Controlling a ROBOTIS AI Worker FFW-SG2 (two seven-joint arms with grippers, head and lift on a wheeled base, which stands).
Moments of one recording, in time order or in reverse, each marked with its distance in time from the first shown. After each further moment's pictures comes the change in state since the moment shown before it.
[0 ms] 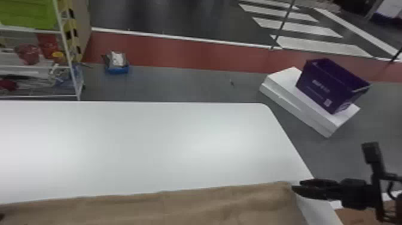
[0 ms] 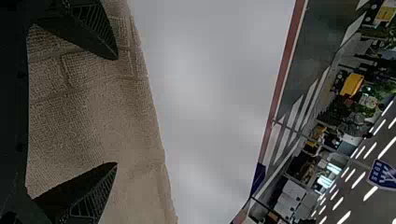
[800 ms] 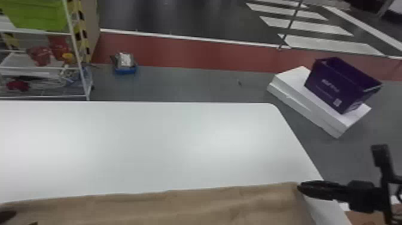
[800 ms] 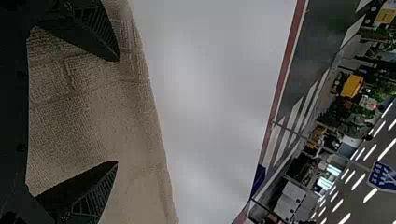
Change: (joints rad) left arm 0.002 0.000 0.005 0.006 0.000 -0.005 0.000; right arm 0.003 0.008 0.001 0.027 -0.026 -0.060 0.000
